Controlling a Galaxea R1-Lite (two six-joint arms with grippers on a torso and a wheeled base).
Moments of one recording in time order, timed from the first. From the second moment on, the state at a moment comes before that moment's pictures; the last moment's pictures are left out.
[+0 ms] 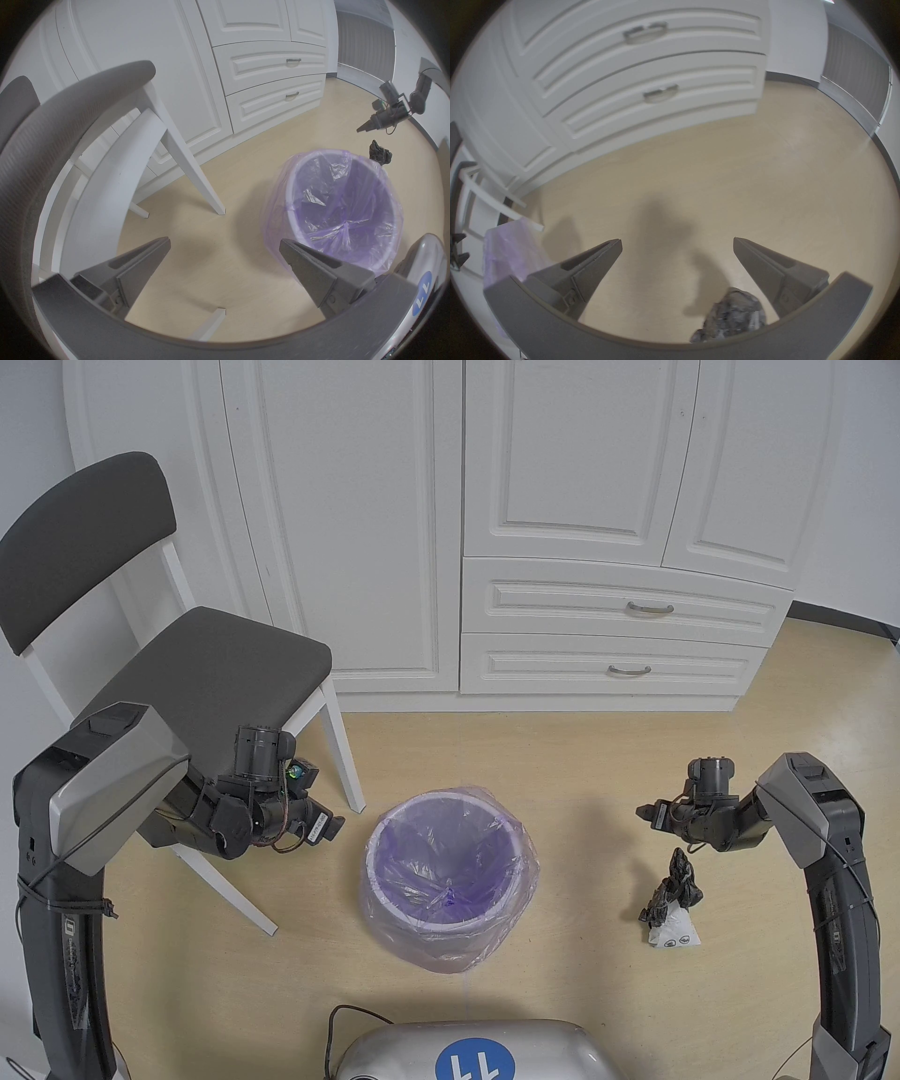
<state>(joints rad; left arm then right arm) -0.22 2.36 -1.23 -0.55 0.05 0.41 -0.03 2.76 -1.66 -0.49 0.02 0.25</state>
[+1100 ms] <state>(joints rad) -0.21 2.28 -1.17 -0.64 0.04 0.40 -0.06 2.95 -2.00 0.15 -0.07 0.27</state>
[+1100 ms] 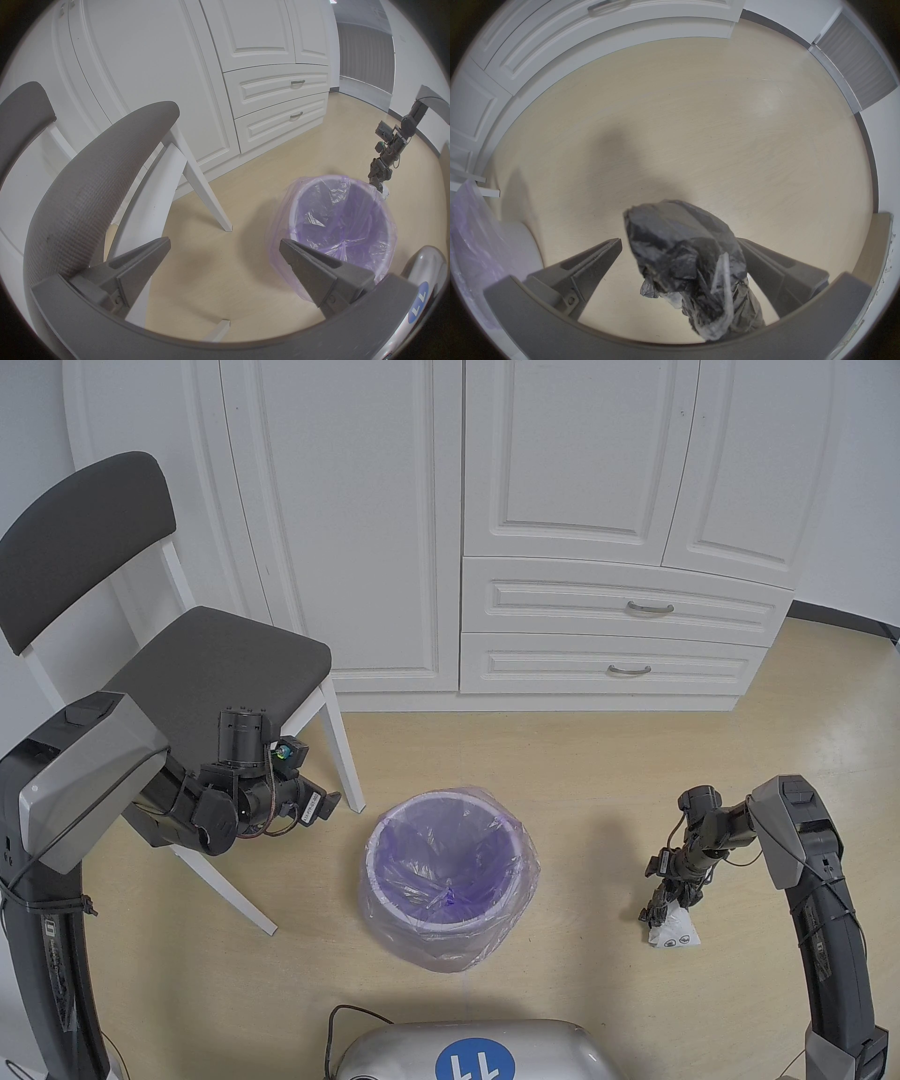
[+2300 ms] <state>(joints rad) -0.16 2.17 -1.10 -0.71 0.03 0.38 0.10 2.44 -1.61 0.02 -0.02 0.36</state>
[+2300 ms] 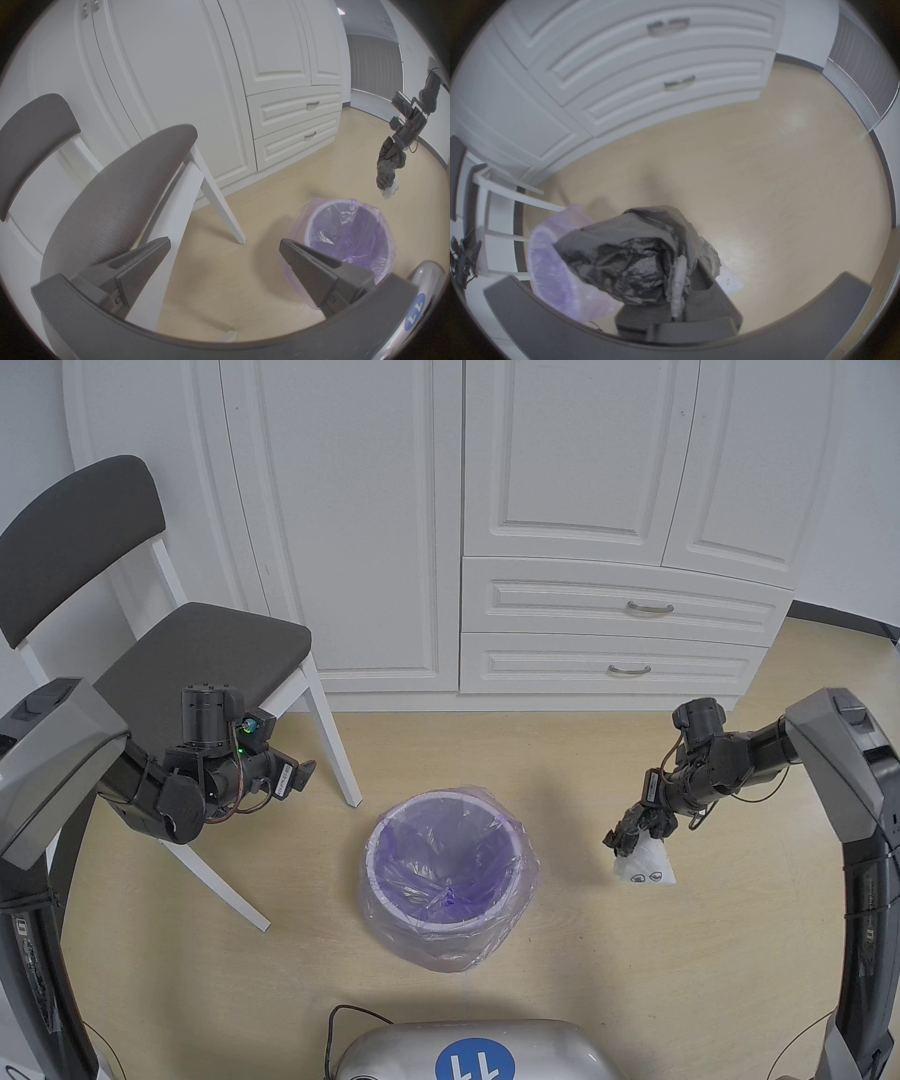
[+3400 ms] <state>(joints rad) -0.21 2.21 -1.11 -0.67 -0.05 0.34 0.33 2.07 -1.23 -0.31 -0.09 0.37</state>
